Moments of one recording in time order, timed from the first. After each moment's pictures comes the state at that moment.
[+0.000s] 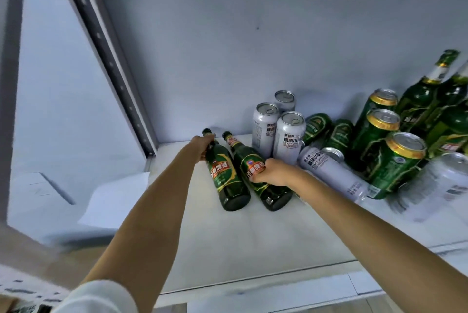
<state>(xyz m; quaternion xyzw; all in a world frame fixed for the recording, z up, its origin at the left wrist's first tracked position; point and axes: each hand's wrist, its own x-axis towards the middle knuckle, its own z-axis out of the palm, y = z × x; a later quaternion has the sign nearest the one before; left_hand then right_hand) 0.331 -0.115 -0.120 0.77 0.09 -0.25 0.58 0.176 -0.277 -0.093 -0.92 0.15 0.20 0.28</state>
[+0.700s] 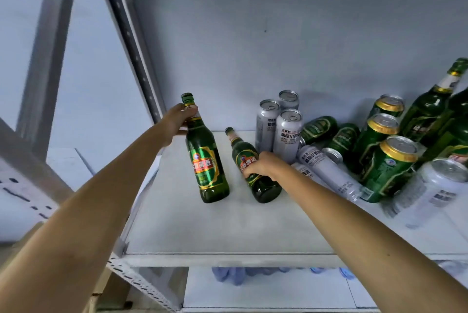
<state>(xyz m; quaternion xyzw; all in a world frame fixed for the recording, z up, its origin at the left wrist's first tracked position) 0.278 -0.051 -0.040 0.79 -0.03 -0.11 0.60 0.168 -0.267 -0.091 -0.89 0.20 0.19 0.36</state>
